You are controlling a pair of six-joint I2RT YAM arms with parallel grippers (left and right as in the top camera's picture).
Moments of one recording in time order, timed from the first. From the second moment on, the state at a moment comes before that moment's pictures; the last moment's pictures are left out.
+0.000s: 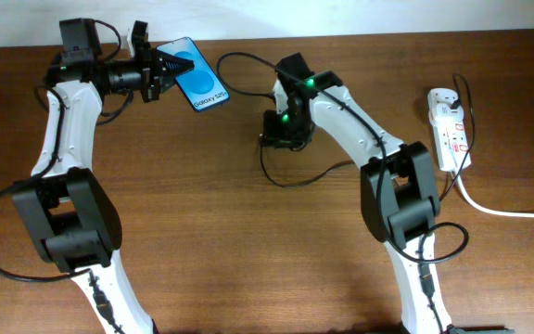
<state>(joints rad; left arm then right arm) 0.15 2.17 1.91 -0.67 1.26 -0.61 0.42 2.38 1.99 -0.95 -0.40 0.37</state>
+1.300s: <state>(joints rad) 0.10 2.17 1.91 -0.71 1.32 -0.50 0.30 2.07 1.99 -1.23 -0.75 -0.12</state>
